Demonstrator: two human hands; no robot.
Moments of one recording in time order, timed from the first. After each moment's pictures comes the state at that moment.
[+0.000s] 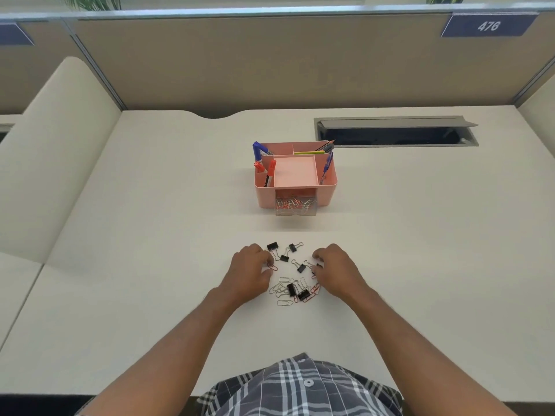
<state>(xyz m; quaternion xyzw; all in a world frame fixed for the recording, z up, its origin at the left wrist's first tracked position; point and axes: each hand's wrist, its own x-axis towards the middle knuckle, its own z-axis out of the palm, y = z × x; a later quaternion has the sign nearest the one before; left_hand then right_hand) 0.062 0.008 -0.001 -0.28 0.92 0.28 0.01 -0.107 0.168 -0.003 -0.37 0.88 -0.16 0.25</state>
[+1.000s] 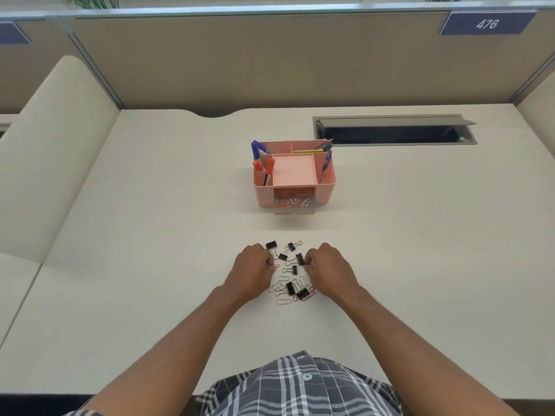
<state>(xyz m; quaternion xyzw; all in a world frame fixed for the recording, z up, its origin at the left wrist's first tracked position) 0.053 0.014 -0.004 -0.28 0.92 0.27 0.01 -0.092 0.162 0.001 -0.40 0.88 -0.14 0.21</state>
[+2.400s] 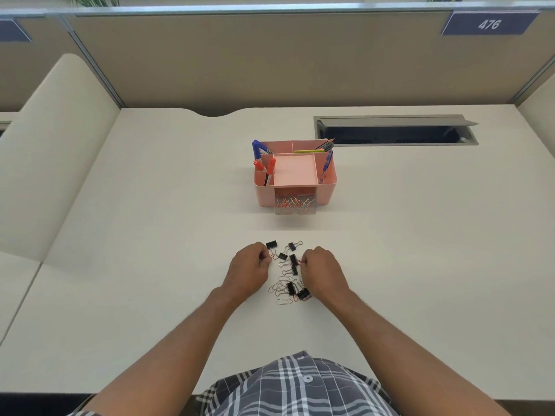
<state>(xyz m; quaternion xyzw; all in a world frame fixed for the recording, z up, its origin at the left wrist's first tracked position) 0.054 0.013 0.000 -0.38 0.85 0.37 -0.04 -0.076 0.149 0.001 -0.39 0.89 -0.13 0.19</state>
